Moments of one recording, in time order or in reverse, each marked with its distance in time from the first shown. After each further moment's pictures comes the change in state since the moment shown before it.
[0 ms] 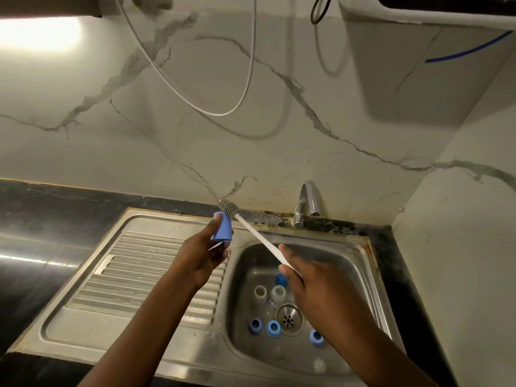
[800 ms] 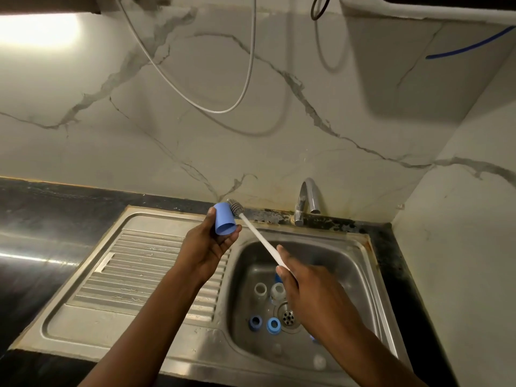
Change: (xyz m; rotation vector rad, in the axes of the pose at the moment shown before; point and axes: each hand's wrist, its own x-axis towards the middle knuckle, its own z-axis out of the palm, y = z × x) left_hand 0.005 0.001 0.007 -0.209 -0.080 0.070; right_hand 0.003 0.006 0.027 0.116 0.031 0.052
